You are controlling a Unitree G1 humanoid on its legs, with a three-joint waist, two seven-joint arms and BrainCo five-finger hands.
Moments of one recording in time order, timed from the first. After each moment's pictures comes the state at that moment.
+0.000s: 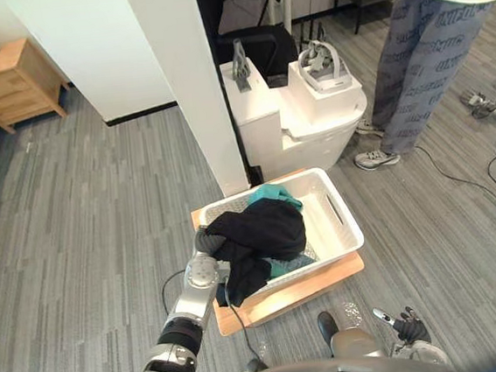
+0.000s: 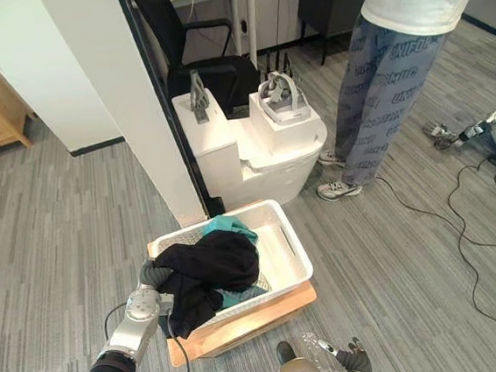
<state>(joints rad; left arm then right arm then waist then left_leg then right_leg) -0.21 0.18 -0.15 0.66 0.02 0.03 0.28 0.19 -0.06 -0.15 0.84 0.23 -0.07 -0.15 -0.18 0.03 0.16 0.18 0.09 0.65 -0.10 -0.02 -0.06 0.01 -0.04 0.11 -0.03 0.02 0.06</state>
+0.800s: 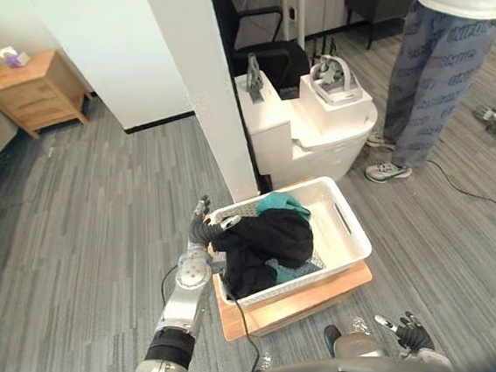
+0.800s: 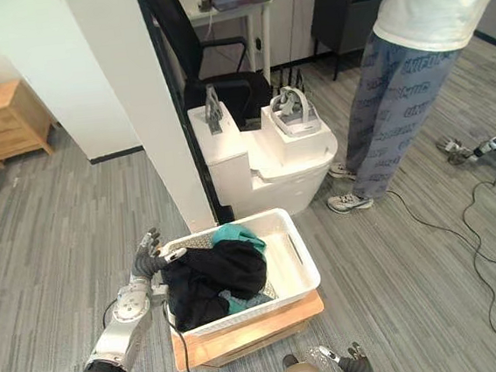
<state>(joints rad) -0.09 0.23 -0.14 0.31 -0.19 -0.02 0.21 0.25 -0.07 -0.17 0.81 0.23 -0.07 -0.09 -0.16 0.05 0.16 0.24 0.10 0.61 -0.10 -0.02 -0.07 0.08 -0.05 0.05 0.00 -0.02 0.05</state>
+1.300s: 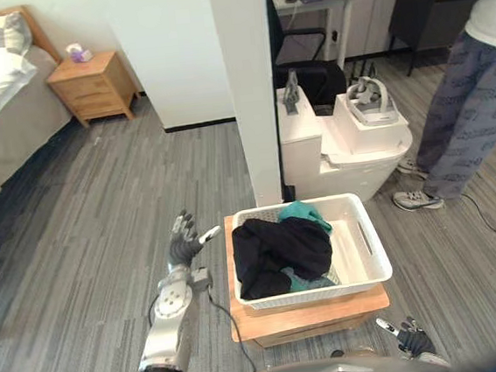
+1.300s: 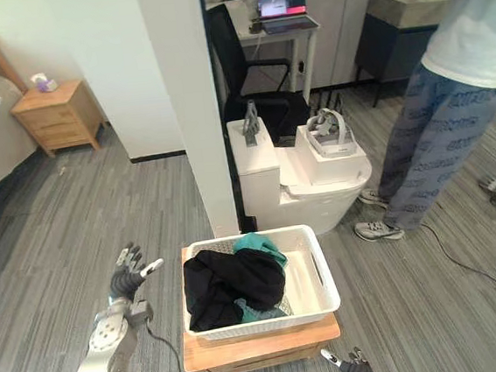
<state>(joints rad) 0.17 0.20 0.03 0.20 -0.37 -0.01 0.20 0.23 -0.06 -0.23 0.84 0.23 -0.07 -0.05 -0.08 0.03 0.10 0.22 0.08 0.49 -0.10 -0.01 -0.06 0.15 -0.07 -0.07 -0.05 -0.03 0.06</state>
